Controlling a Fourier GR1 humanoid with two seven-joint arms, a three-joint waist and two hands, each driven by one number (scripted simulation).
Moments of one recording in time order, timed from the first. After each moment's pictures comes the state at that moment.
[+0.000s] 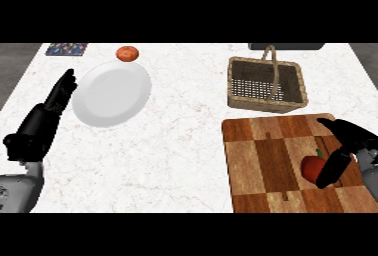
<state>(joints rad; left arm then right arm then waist) -0.19 0.40 -0.03 -1.55 -0.02 0.03 -0.01 -0.30 -0.70 0.32 -1.47 0.16 0.43 0.96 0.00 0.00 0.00</state>
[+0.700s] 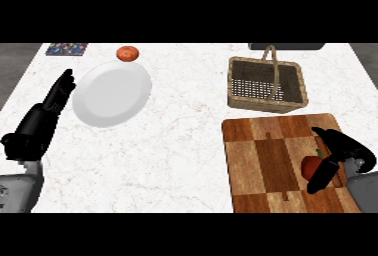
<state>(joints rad) -0.19 0.36 0.04 -1.53 -0.07 -0.04 -0.03 -0.23 -0.56 0.24 -1.44 0.32 0.44 0.93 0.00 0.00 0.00</state>
